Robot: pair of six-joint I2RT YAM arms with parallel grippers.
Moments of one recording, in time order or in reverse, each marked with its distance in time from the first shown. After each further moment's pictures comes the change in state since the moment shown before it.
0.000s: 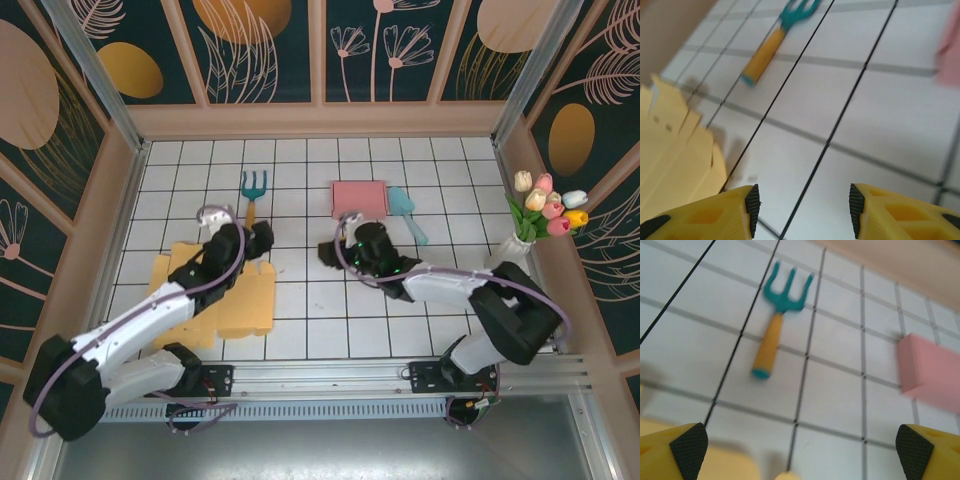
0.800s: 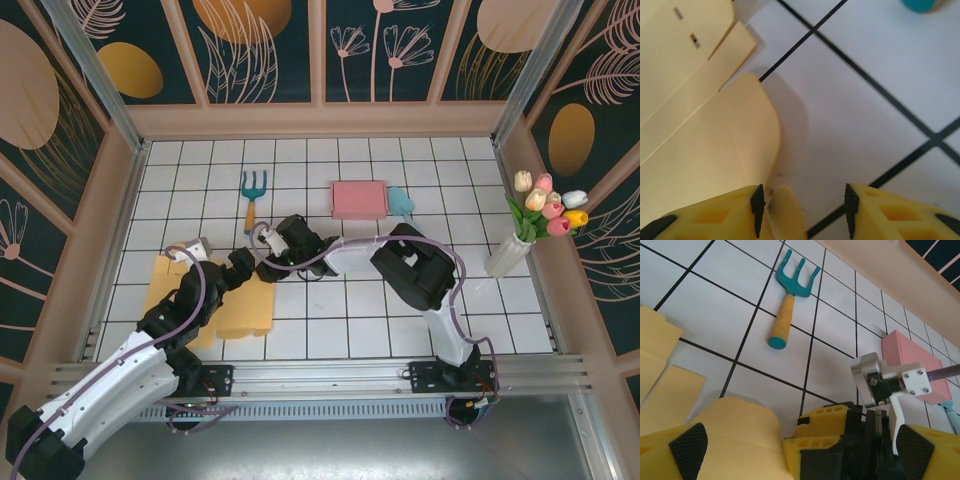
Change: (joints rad) left arm 0.000 -0.402 -0.211 -0.084 0.052 -0.104; right arm 0.148 0.593 0.627 -0.261 -0.264 -0.243
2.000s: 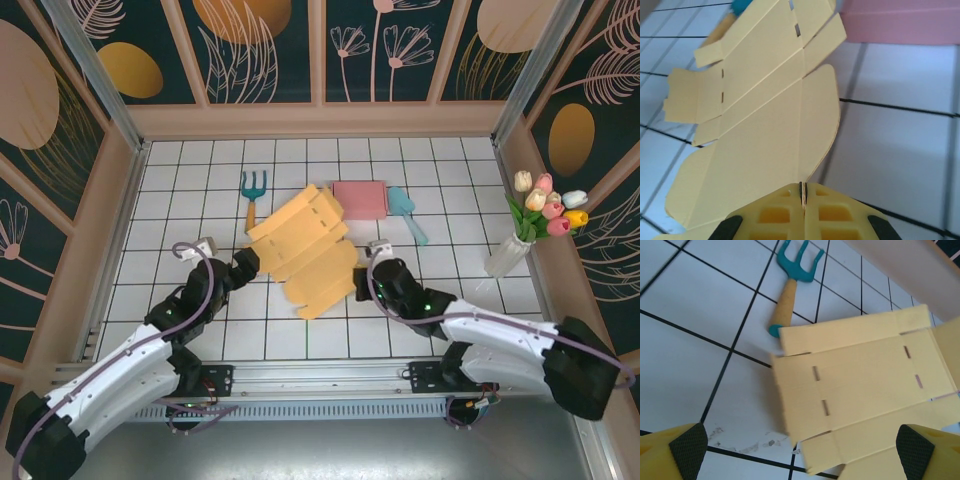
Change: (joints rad) left arm 0.000 0.113 -0.009 0.075 0.036 -0.026; right arm -0.026 -1.137 -0.893 -0.079 0.630 0.328
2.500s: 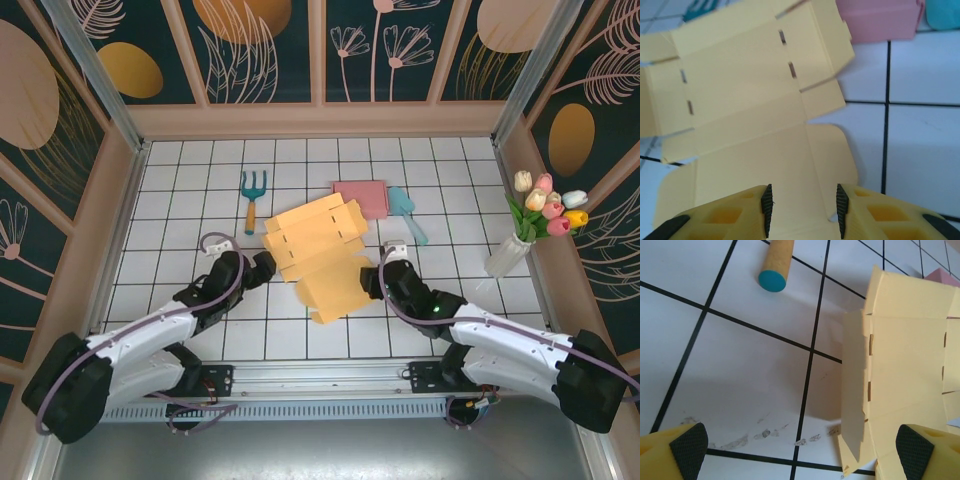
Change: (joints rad) left arm 0.000 0.353 -0.003 0.224 0.099 0.021; right arm -0.011 -0.053 0.049 -0.136 0.090 0.035
